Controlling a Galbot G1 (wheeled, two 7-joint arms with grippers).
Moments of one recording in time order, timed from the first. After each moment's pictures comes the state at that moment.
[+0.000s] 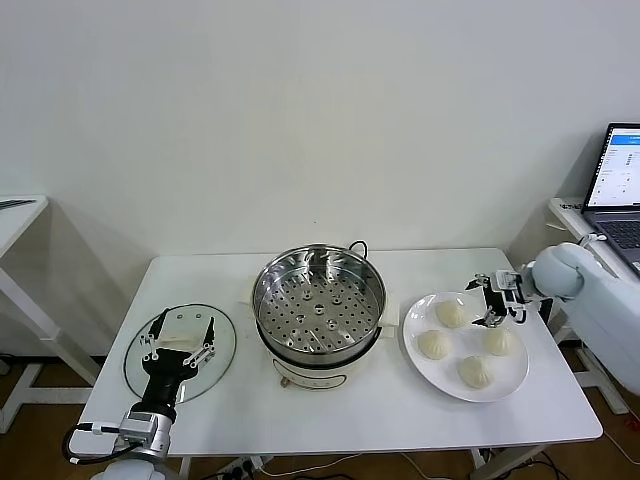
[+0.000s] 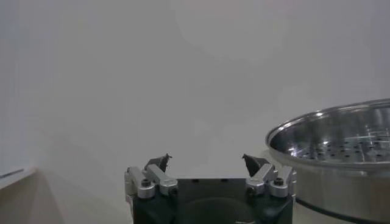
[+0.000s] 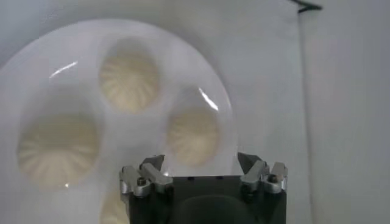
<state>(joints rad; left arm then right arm) 1.55 -1.49 -0.66 -2.11 0.14 0.02 0.11 -0.16 0.72 -0.43 1.08 -0.29 -0.05 -1.07</state>
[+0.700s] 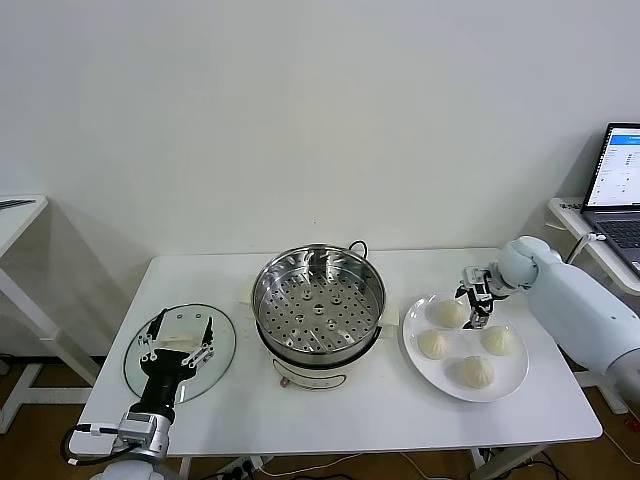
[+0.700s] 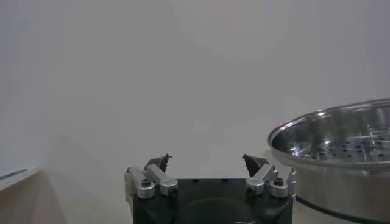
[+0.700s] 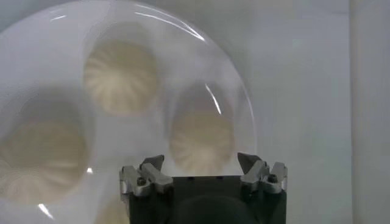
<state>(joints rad) 1.56 -1.49 -0.67 -2.11 0.15 0.02 0.11 -0.12 0.87 -0.47 0.89 -0.35 -0.05 -1.09</state>
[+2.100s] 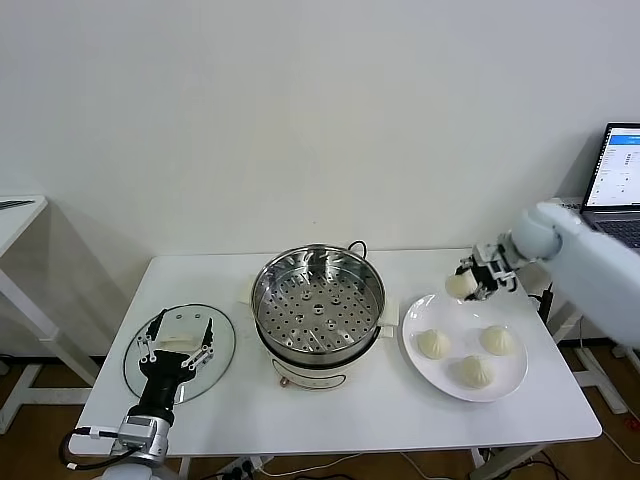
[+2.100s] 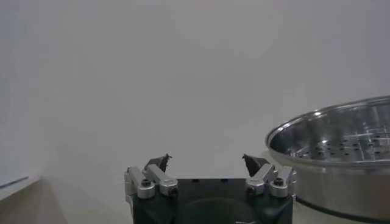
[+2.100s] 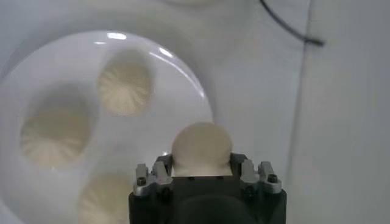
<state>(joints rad) 1.58 -1.49 -0.67 -2.13 0.17 0.01 0.11 0.29 0.65 -0.84 1.31 -0.15 0.13 -1.15</state>
